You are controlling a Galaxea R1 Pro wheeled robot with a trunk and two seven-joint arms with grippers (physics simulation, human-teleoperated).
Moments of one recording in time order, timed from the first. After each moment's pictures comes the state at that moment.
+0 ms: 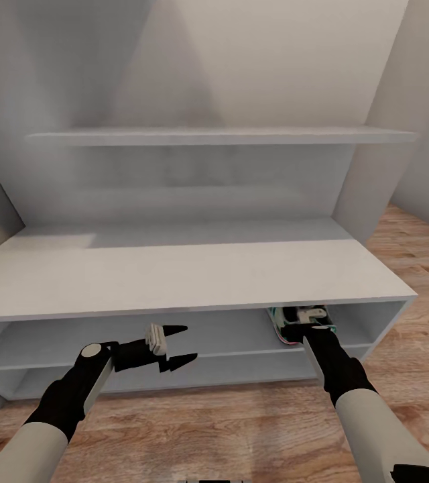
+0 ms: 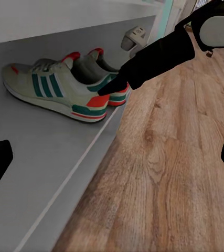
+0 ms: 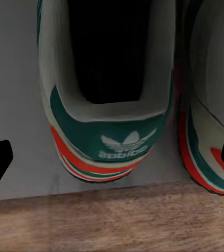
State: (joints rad) left arm -0.59 0.12 -0.12 -0.95 0.11 0.02 -1.17; right arm -0.74 -0.01 -0.07 -0.78 0.14 0.54 -0.01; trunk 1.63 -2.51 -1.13
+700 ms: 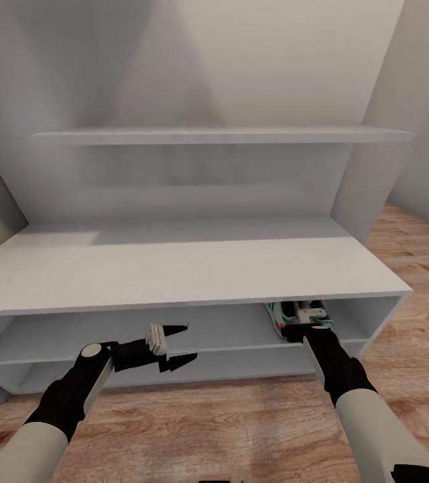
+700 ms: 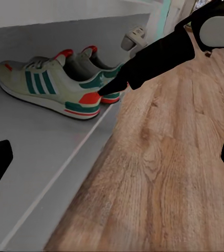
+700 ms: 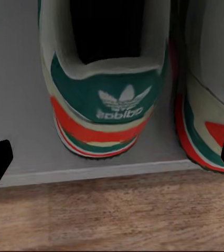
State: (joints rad) left arm -0.59 0.12 -0.12 -0.95 0.11 0.02 -1.17; right arm -0.74 -0.01 -0.07 -0.78 0.14 0.54 -0.01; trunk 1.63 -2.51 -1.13
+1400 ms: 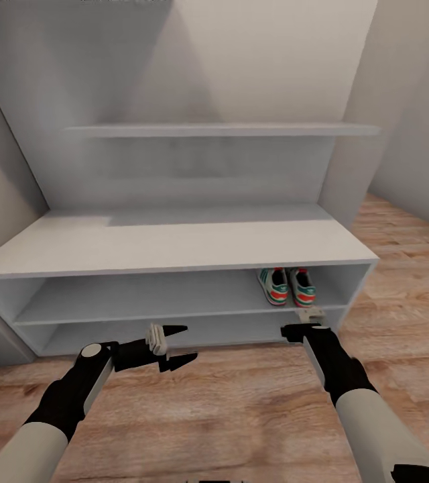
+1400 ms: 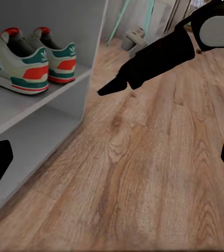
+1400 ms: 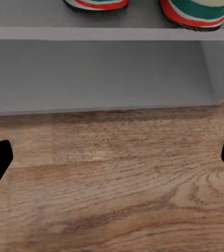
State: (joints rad) left arm -0.59 0.12 -0.12 -0.95 0.11 0.02 -1.17; right arm -0.74 -0.01 -0.07 -0.78 0.14 0.54 -0.01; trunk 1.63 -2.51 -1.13
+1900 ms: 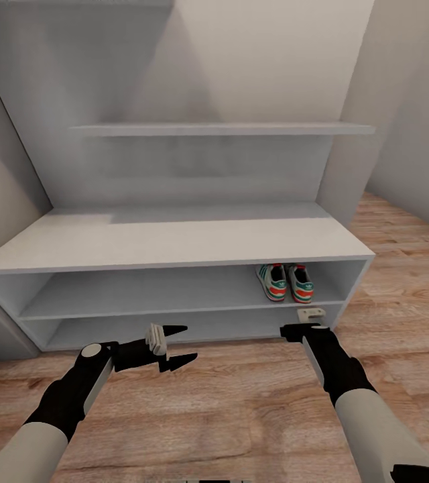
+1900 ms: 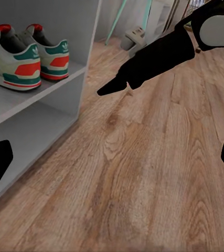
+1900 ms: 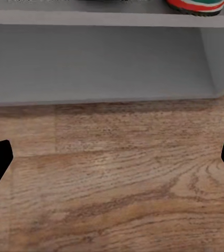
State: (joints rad) left arm -0.59 0.12 -0.12 -0.95 0.11 0.02 -1.17; right arm -0.74 -0.01 -0.07 -0.78 0.14 0.54 -0.01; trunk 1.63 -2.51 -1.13
